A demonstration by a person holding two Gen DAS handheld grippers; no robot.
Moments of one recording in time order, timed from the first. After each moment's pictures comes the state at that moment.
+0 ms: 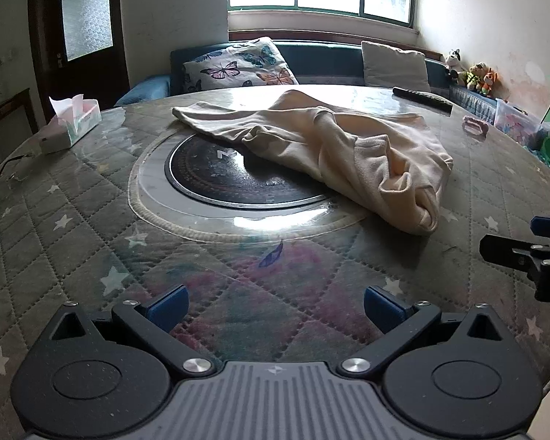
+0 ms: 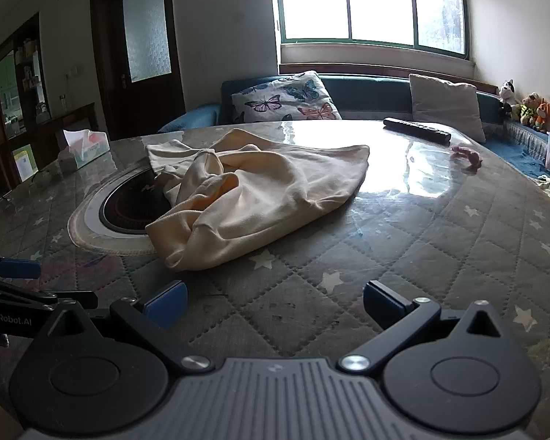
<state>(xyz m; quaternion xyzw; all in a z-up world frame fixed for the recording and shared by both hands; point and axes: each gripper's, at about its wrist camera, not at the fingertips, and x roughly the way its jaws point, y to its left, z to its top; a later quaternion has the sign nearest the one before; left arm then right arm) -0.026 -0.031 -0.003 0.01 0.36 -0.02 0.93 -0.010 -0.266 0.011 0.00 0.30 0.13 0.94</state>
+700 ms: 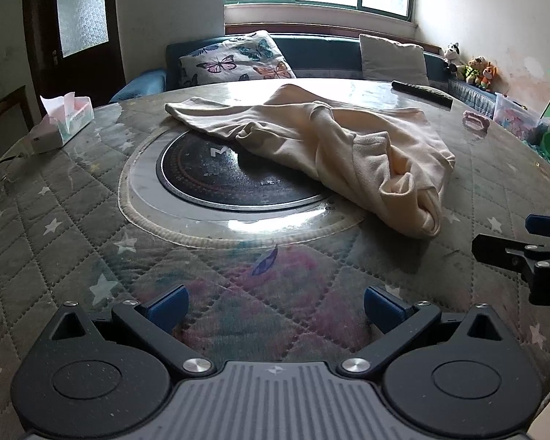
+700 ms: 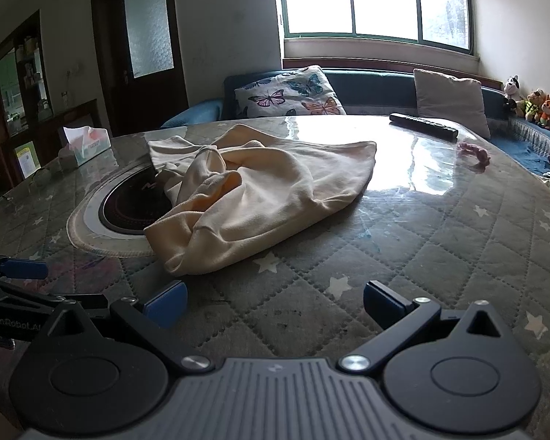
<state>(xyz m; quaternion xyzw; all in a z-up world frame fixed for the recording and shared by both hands) -0.012 -0.034 -0.005 0.01 0.37 -0.03 0.93 0.001 -0.263 0.009 0.00 0.31 0.14 0.94</state>
